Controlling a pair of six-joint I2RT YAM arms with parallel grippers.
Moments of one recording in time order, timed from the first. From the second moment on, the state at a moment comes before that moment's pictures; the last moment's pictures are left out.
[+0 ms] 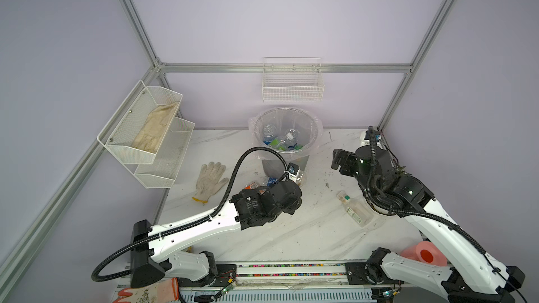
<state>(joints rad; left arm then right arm) -1.15 1.29 1.26 -0.71 -0.50 -0.44 0.69 1.04 1.29 -0.79 0.54 0.64</state>
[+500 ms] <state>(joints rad) -1.16 1.20 1.34 -0.73 -0.60 -0.33 0.68 1.02 1.20 -0.82 0.54 0.66</state>
